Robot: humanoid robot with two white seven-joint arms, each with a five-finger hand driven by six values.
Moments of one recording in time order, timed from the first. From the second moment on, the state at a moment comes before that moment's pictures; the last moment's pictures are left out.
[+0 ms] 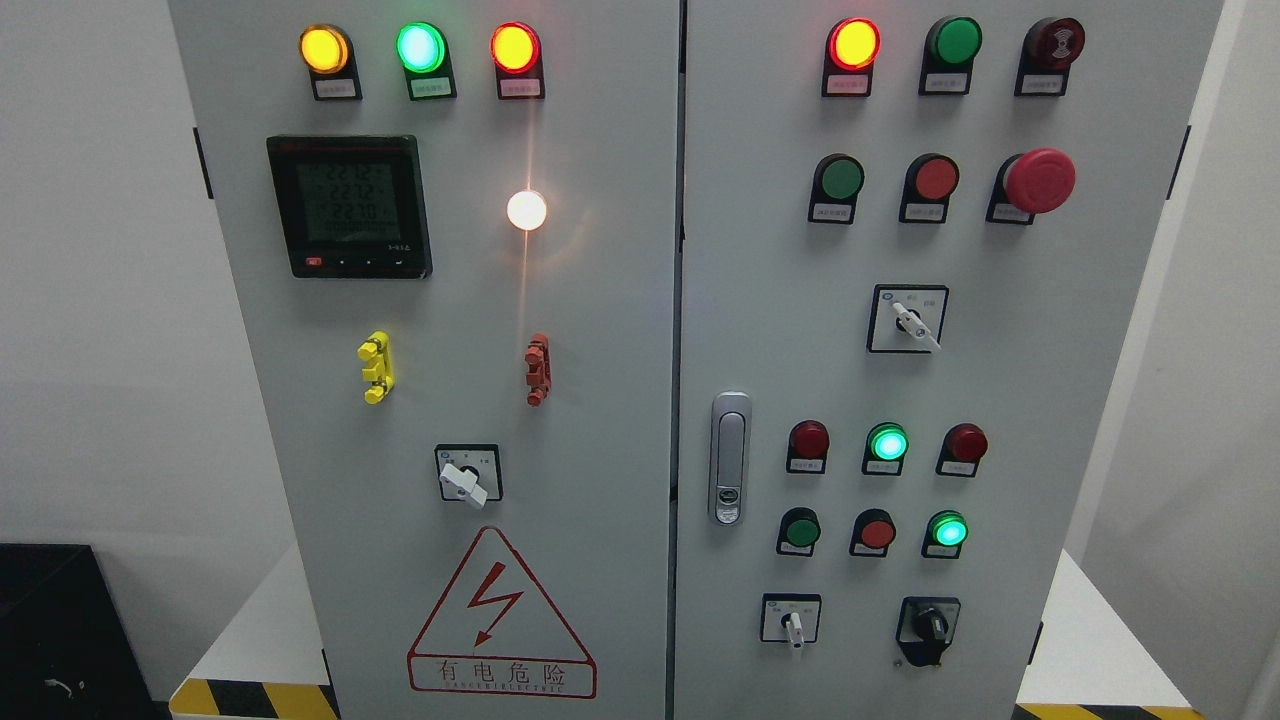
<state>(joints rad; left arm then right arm) 0.04 -0.10 -0.07 -0.08 0.08 -0.11 0.17 0.10 0.11 0.04 -0.12 0.05 -0.09 0.05</state>
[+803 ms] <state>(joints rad) 0.04 -0.10 -0.07 -0.08 0.08 -0.11 0.18 0.09 0.12 0.06 -0.18 0.12 -0.04 0.06</state>
